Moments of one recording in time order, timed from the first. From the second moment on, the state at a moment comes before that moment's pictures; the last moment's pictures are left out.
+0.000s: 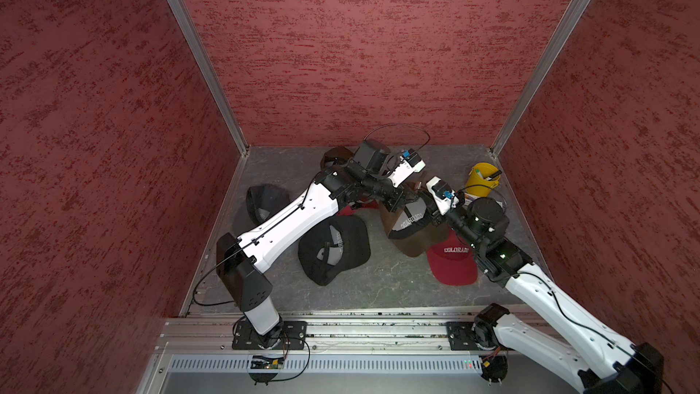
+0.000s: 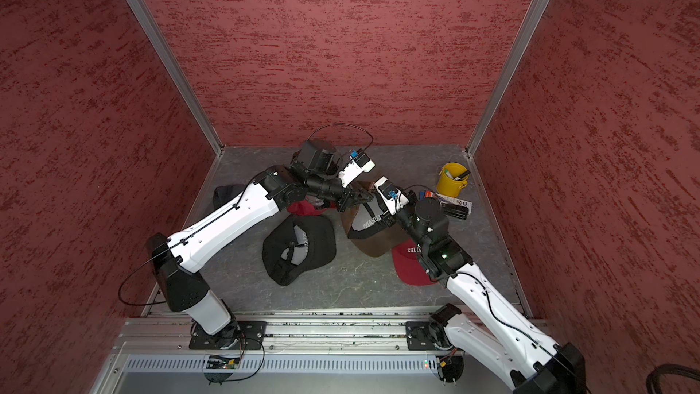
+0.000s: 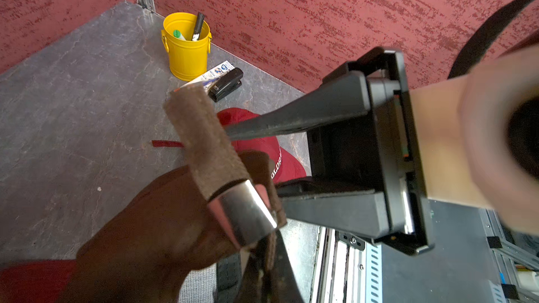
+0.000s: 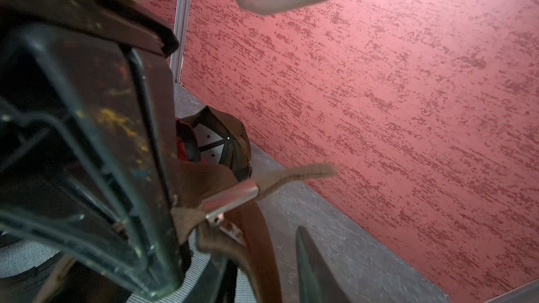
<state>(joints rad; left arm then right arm) -0.79 1.68 1.75 -0.70 0.54 0.01 0.52 0.88 0.72 0.10 -0.05 -0.36</state>
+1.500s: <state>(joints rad) -0.81 1.53 1.47 -0.42 0.33 0.01 0.52 0.96 0.78 0.15 0.21 0.04</state>
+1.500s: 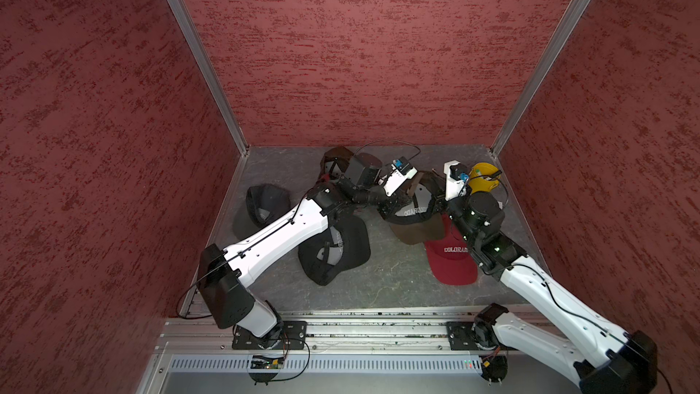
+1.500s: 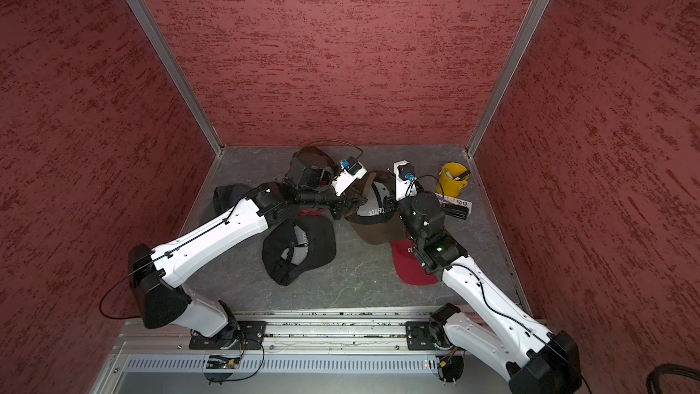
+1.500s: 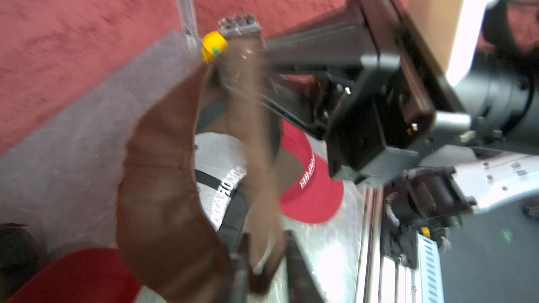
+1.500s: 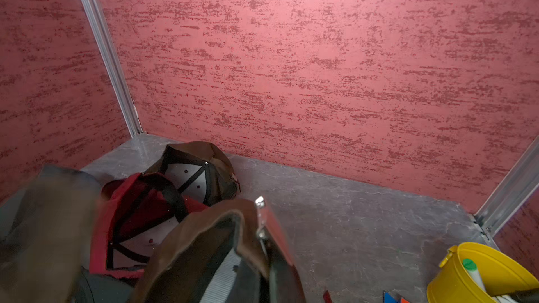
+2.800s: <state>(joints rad) -1.10 1.76 1.16 0.57 -0.24 -0.05 0.52 1.08 1.09 0.11 0.44 0.43</state>
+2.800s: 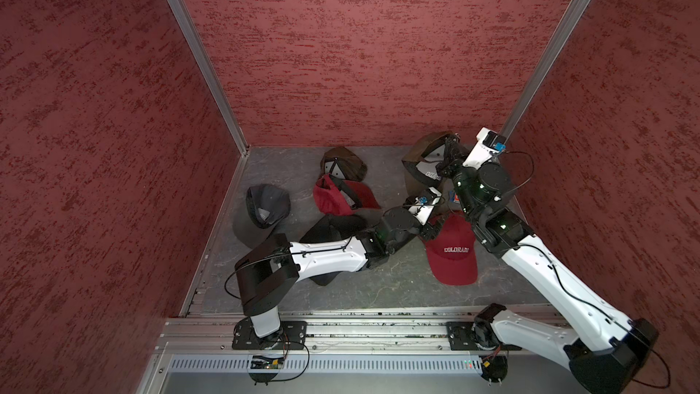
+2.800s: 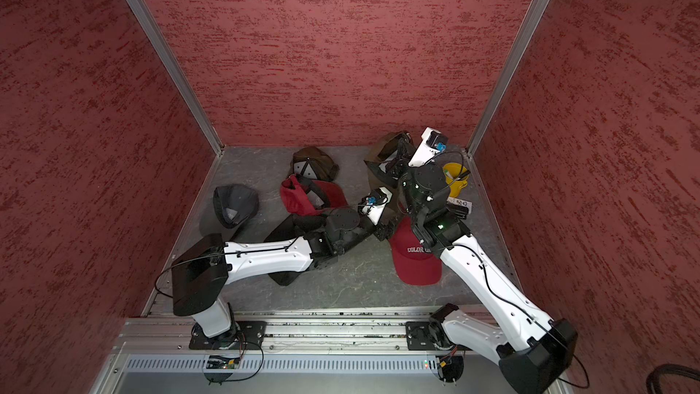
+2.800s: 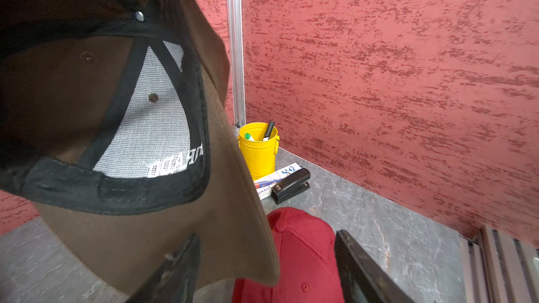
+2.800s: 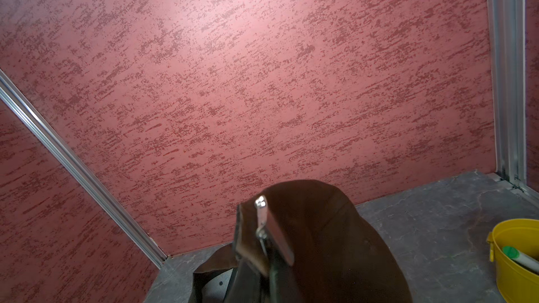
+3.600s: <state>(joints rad) -1.00 1.83 1.27 0.51 -0.12 -0.20 0.52 1.03 1.00 0.11 0.43 0.51</state>
